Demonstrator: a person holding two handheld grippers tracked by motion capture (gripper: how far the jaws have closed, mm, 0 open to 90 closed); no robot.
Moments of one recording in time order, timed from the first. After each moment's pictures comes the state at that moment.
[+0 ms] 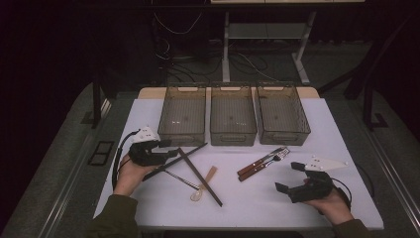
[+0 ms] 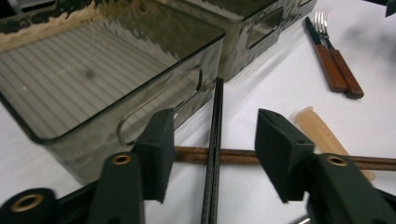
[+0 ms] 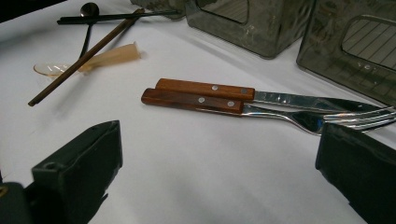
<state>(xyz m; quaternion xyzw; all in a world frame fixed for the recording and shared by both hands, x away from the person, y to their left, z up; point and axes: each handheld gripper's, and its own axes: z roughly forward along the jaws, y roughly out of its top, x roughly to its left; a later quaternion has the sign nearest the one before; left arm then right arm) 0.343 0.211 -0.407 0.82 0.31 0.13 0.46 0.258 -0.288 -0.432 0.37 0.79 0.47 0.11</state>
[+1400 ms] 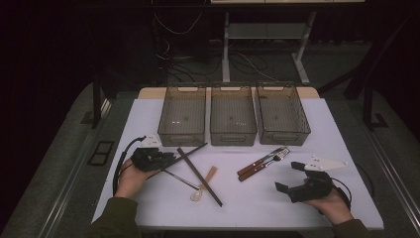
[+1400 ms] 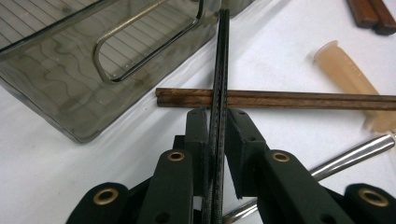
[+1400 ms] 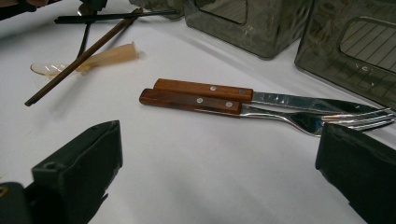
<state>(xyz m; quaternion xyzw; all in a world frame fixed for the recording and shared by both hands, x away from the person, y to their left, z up) 0.344 0.209 -0.430 0.86 0.30 0.11 0.39 0.259 -0.289 -0.431 0.37 0.80 0.47 0.12</state>
